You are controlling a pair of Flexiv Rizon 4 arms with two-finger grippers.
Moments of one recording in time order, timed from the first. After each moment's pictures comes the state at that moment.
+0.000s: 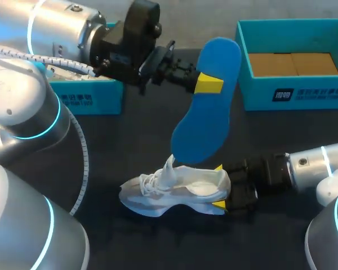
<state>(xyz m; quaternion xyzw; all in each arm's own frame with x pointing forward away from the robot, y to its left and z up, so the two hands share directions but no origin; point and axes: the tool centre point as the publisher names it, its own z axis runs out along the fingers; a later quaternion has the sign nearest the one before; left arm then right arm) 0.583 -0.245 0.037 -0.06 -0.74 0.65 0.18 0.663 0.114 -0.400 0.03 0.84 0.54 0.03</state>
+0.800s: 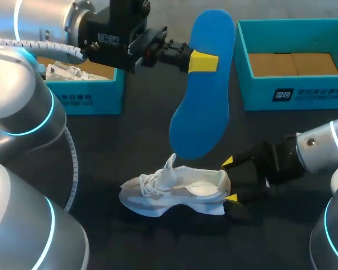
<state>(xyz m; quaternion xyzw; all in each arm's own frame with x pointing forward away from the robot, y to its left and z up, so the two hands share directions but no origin) 0.585 -0.237 0.070 -0.02 -0.72 0.66 0.21 0.656 0.084 -0.355 0.01 0.90 0.42 0.04</state>
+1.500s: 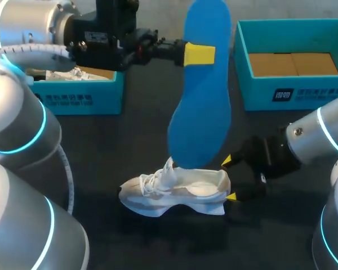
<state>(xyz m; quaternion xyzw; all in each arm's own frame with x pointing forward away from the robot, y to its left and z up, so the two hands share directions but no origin) 0.566 -0.225 0.100 0.06 -0.69 0.68 0.25 0.651 0.084 -0.343 0.01 0.94 0.35 0.03</state>
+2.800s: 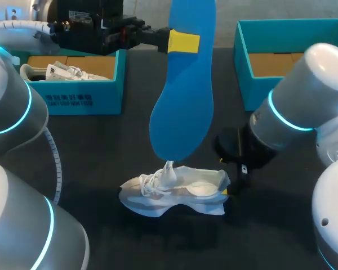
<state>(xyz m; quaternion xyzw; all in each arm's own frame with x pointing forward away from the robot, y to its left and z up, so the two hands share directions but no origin) 0.576 -0.208 0.107 0.07 -0.70 0.65 0.27 0.655 0.087 -0.327 0.04 0.99 0.16 0.02</state>
